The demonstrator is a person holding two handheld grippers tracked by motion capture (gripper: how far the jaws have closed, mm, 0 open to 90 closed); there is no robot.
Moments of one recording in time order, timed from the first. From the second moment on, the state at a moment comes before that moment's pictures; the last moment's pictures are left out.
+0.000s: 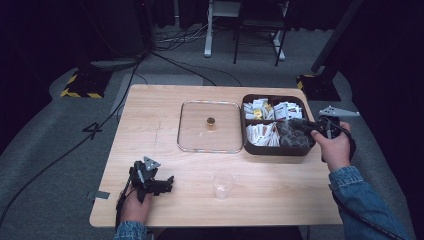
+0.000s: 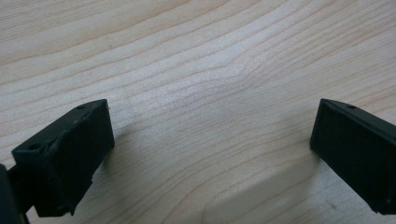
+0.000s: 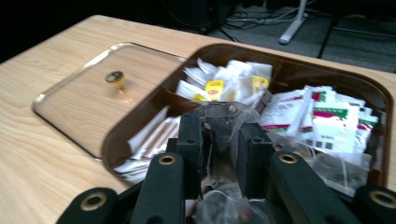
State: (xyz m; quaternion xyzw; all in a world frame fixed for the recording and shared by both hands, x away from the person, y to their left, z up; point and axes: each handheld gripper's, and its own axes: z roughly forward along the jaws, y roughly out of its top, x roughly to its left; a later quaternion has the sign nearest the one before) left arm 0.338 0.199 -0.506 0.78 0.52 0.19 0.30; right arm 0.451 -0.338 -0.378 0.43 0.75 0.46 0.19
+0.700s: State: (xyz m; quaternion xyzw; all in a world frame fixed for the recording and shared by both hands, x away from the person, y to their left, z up) left arm 0.341 0.200 -0.505 0.79 0.51 0.18 0.30; right arm 0.406 -0.297 -0.344 0.35 0.77 0.51 0.17
